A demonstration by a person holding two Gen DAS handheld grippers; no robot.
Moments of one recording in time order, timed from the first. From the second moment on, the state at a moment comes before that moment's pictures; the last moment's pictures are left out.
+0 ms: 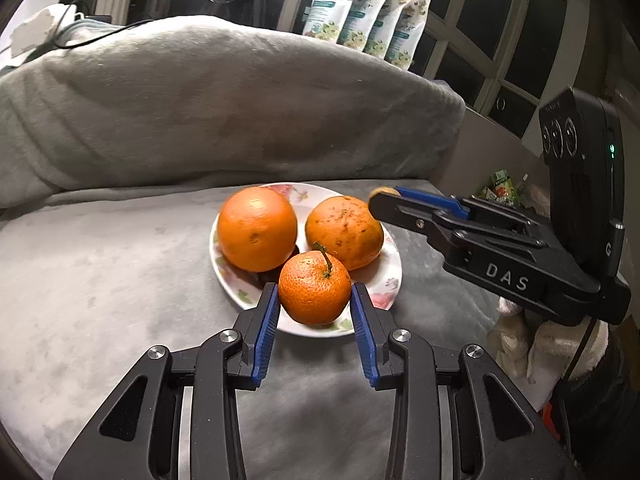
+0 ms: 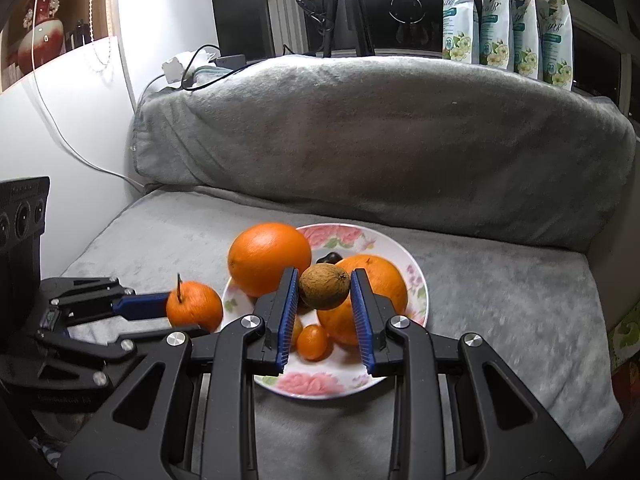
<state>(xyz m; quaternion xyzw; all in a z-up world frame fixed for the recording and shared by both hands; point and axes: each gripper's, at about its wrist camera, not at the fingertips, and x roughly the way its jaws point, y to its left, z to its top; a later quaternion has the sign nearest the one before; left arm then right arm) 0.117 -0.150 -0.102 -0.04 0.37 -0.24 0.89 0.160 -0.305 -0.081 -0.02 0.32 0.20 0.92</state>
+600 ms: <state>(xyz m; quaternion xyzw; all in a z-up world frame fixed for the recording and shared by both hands) 0.128 -0.163 -0.106 -0.03 0.38 -0.24 0.89 0.201 -0.308 -0.089 0.00 0.34 0.22 0.91</state>
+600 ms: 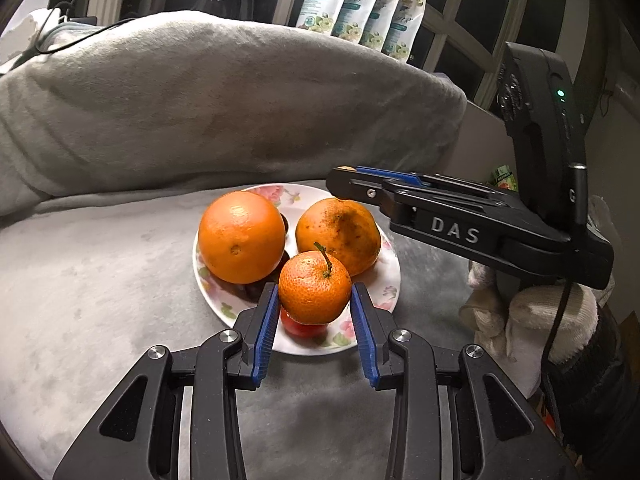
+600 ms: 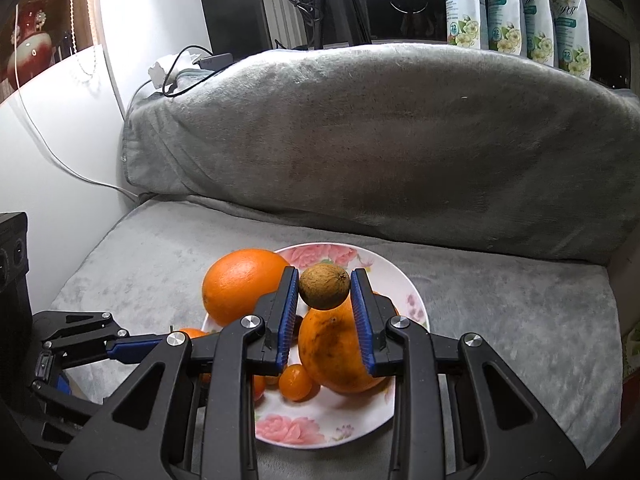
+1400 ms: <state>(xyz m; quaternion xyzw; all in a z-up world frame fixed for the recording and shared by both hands) 0.133 -0.165 -0.105 -0.02 0.37 -0.23 0.90 0.212 -0.309 -0.087 0.02 0.33 0.21 0.92</state>
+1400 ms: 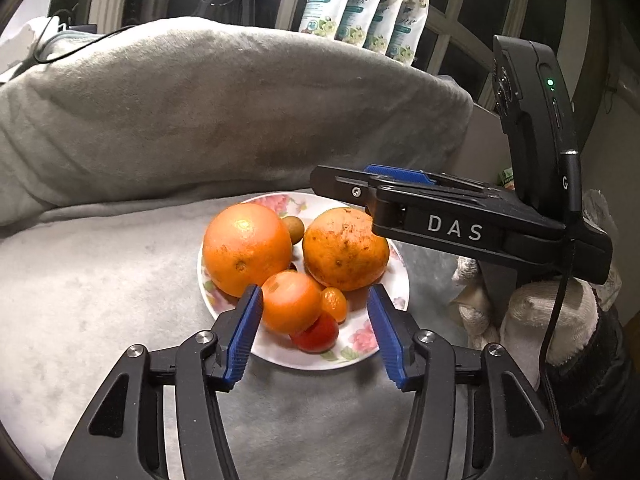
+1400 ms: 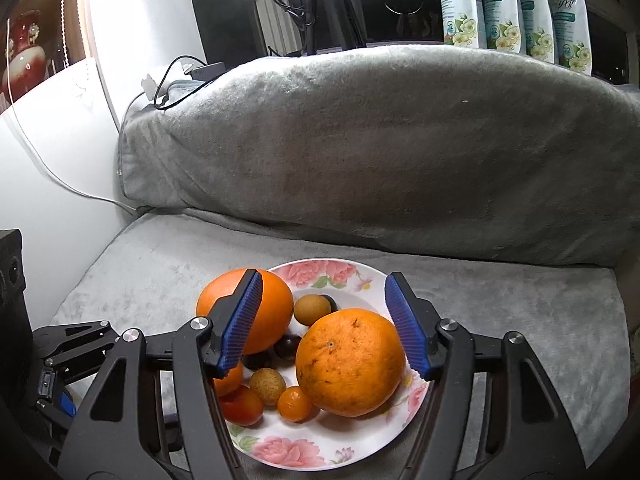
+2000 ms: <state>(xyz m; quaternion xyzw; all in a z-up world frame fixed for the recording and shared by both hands) 0.118 -0.154 -0.093 -0.02 0.36 -0.22 0.91 0.179 -0.319 -0.074 0.03 0.32 0.20 0.92</state>
